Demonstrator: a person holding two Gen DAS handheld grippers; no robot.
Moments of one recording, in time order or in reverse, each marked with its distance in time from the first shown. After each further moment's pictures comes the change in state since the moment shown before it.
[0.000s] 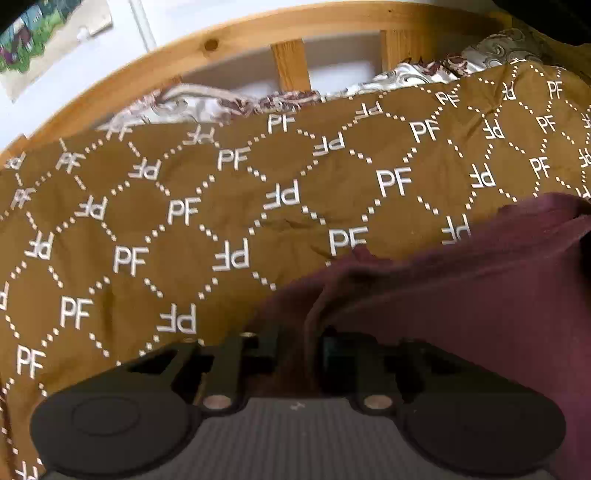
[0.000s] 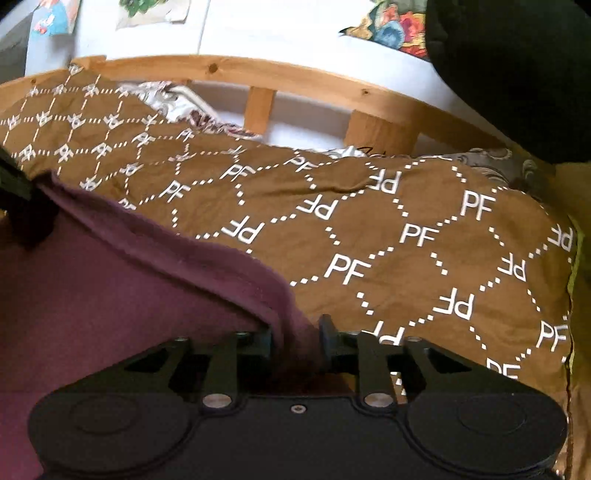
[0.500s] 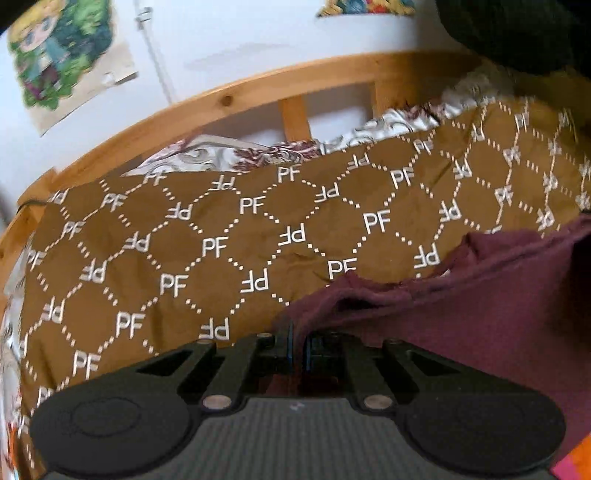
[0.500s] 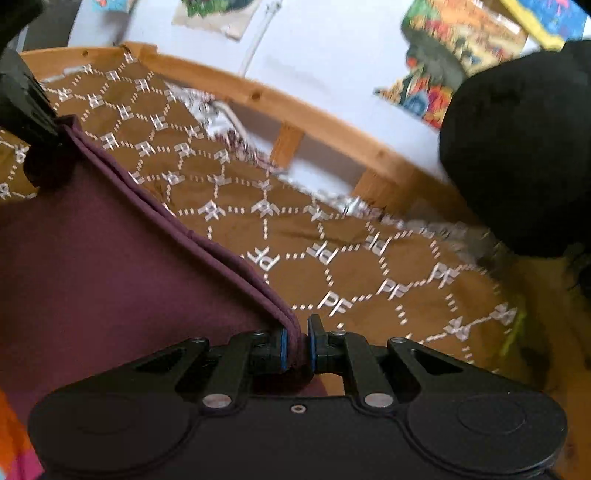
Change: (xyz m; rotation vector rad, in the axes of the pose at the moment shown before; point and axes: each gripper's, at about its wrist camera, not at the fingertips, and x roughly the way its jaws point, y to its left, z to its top) left arm -0.072 -0.001 -0.003 0.048 -0.115 0.038; right arm -0.079 0.028 0.022 -0.217 -0.022 -0.052
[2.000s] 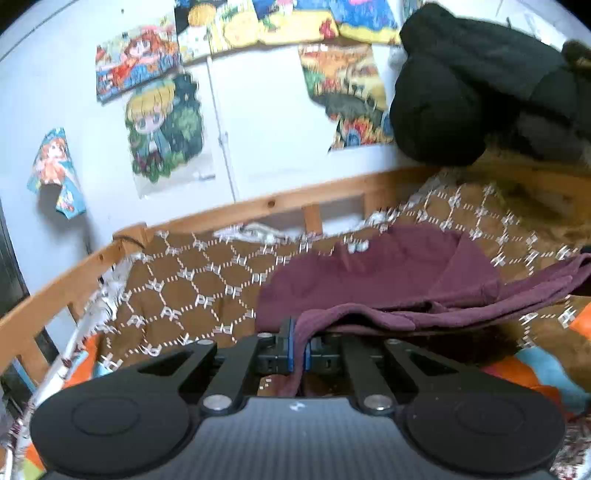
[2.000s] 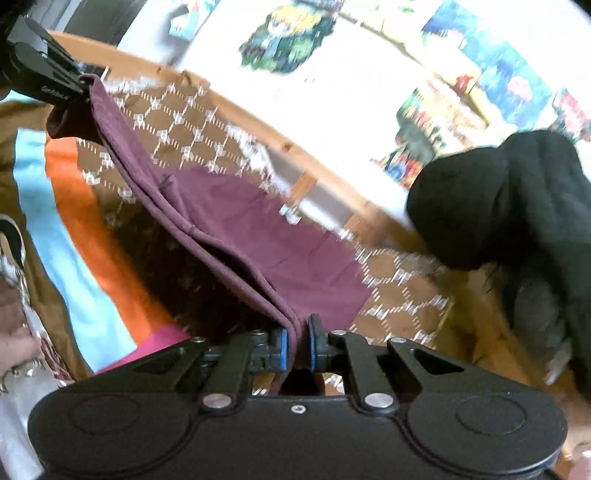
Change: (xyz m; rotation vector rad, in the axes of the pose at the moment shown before) left arm -0.232 -0.049 -0.196 -0.086 -0.457 0.092; right arm -0.233 0.115 -0.102 -0.150 -0.192 -0.153
